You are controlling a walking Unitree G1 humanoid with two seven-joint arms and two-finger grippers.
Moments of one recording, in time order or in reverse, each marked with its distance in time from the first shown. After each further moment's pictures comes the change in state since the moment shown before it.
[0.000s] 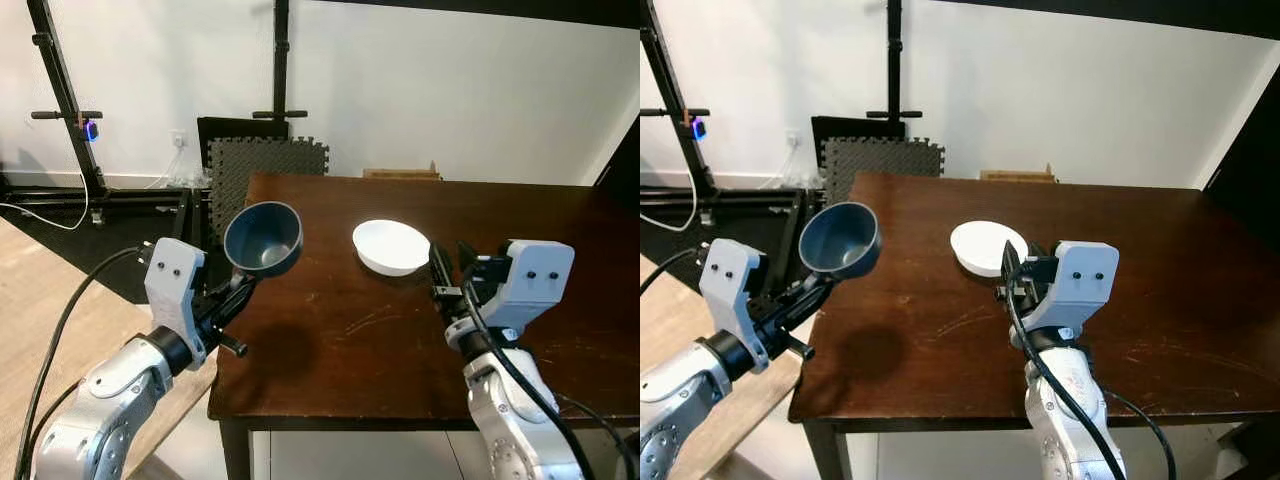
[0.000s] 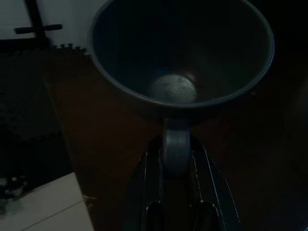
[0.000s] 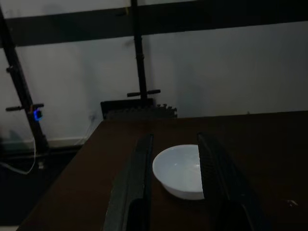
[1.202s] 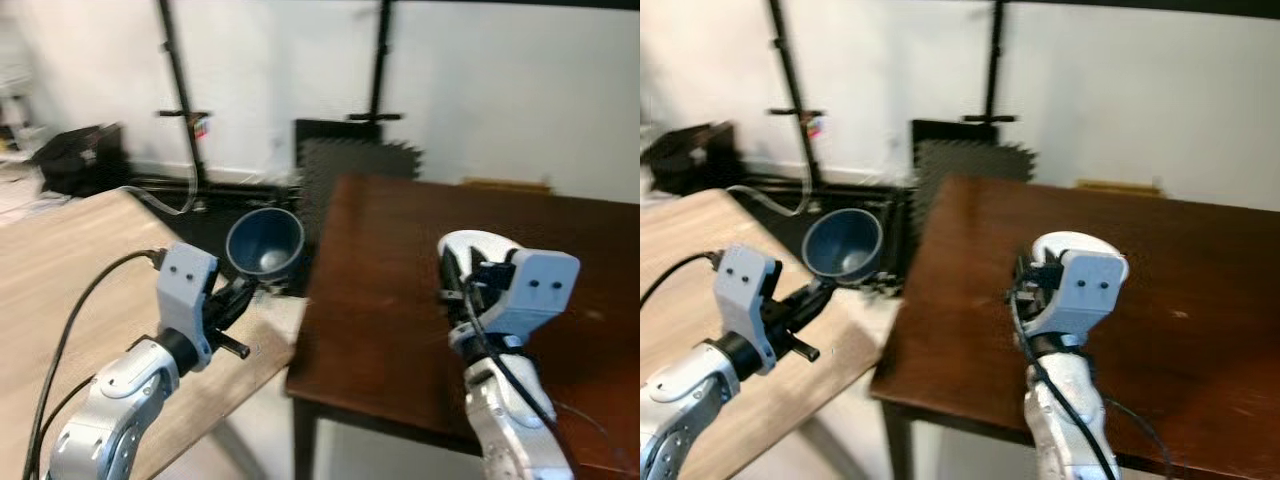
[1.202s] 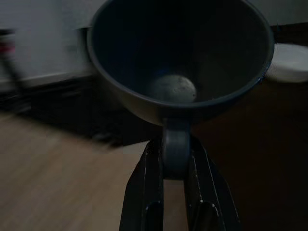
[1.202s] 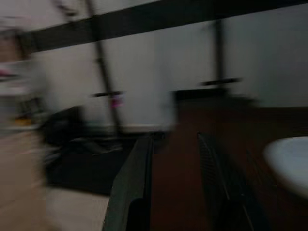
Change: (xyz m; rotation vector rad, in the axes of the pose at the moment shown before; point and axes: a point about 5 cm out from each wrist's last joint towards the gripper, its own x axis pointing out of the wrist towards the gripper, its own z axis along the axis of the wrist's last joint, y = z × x) left arm 0.005 -0.001 -0.005 0.035 0.012 0.031; right arm -0.001 -0.001 -0.010 -0.012 0.002 -0.037
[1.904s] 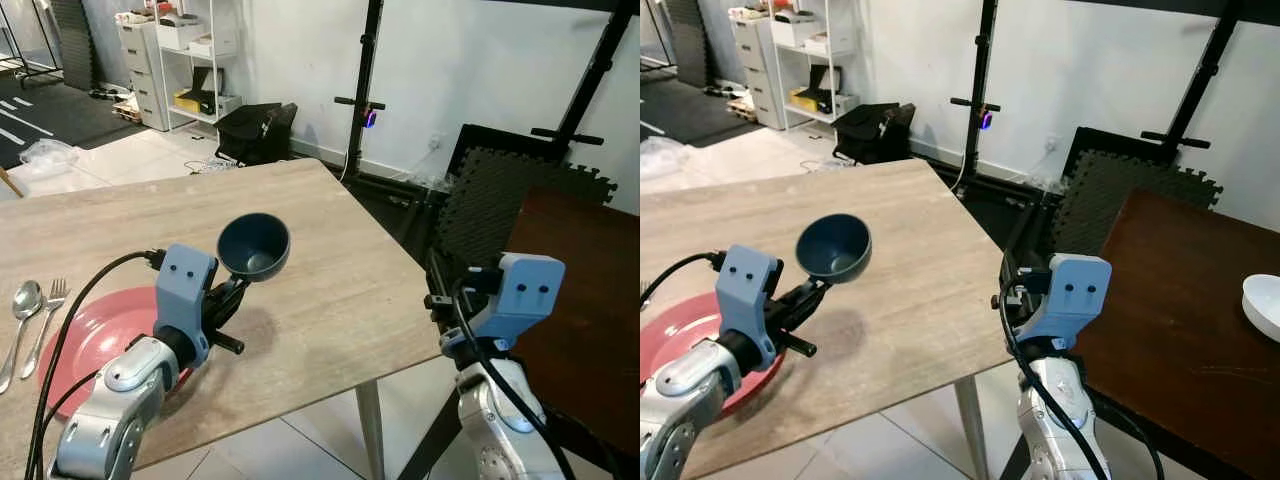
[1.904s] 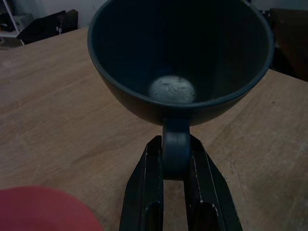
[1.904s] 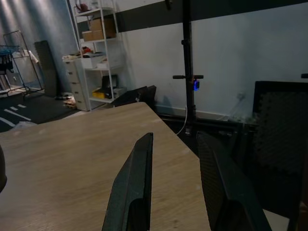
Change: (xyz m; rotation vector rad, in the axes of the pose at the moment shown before) left arm 0.009 0.010 -0.009 0.015 0.060 0.074; right arm -0.003 0.002 -0.002 0.011 0.010 0.001
